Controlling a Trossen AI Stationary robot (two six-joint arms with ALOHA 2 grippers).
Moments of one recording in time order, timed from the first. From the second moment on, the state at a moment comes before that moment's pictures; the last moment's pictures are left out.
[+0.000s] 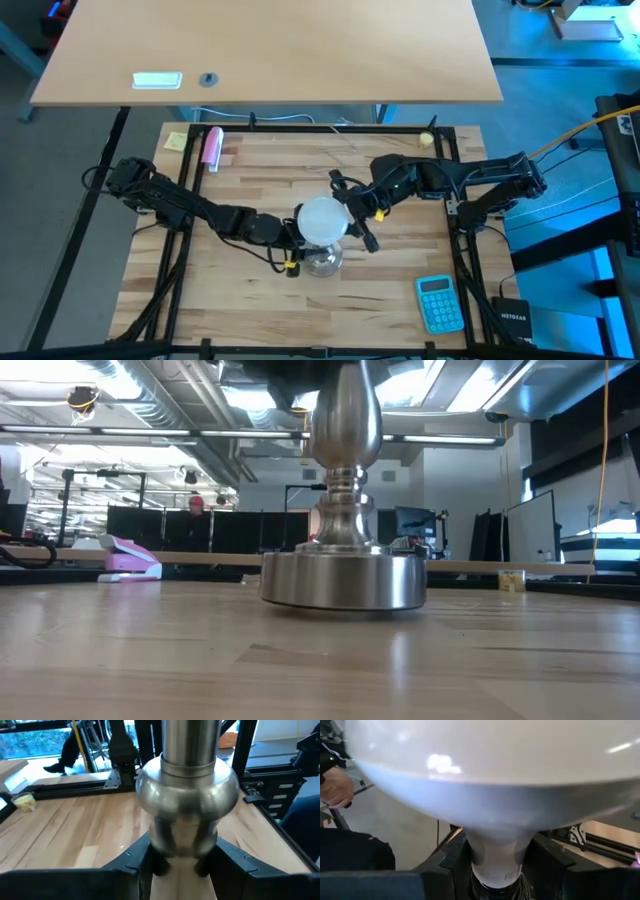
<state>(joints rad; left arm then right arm) -0.31 1.56 0.93 0.37 -0.27 0.00 0.15 1.51 1.57 -0.36 -0.29 -0.13</state>
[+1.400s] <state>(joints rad) -0.33 1.57 0.93 0.34 -0.73 -0.20 0.34 1.56 1.42 -0.16 0.75 0.18</state>
